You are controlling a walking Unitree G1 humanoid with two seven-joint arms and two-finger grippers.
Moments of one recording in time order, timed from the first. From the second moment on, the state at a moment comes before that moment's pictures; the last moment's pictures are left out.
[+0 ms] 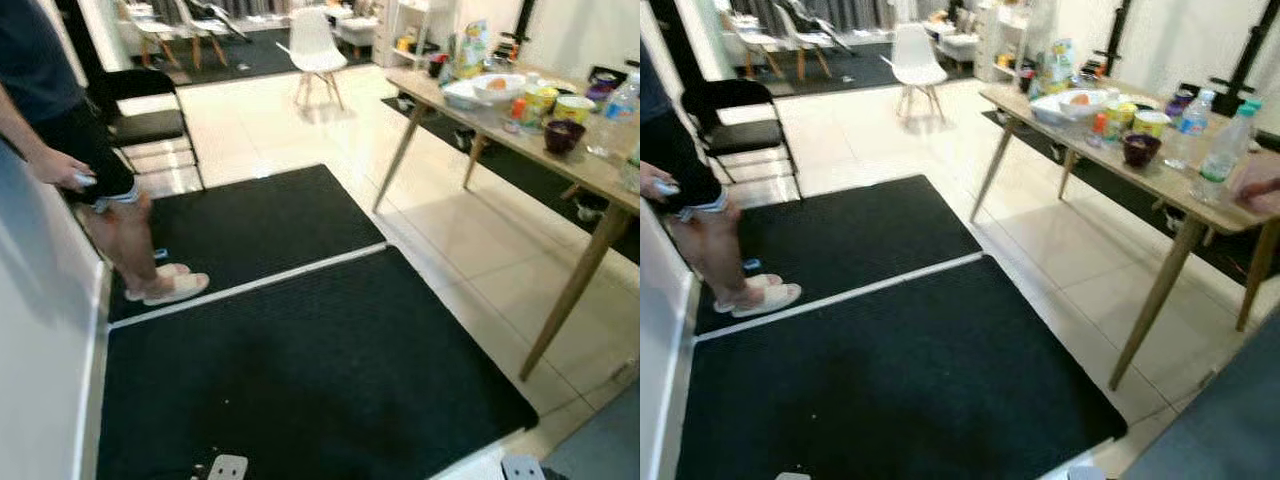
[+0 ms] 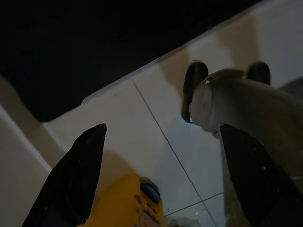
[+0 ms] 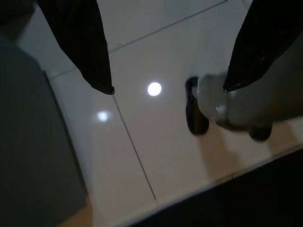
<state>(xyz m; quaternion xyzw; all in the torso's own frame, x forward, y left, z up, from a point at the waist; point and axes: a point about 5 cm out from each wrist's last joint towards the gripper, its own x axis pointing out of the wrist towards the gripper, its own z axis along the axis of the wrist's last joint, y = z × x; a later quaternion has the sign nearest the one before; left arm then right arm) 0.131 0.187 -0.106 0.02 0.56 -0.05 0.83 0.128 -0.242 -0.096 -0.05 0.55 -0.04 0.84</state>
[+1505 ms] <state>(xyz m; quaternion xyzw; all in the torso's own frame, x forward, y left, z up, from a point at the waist) 0.150 0.170 -0.101 0.02 0.54 -0.07 0.84 0.120 -0.249 -0.097 -0.05 0.56 -0.06 0.82</state>
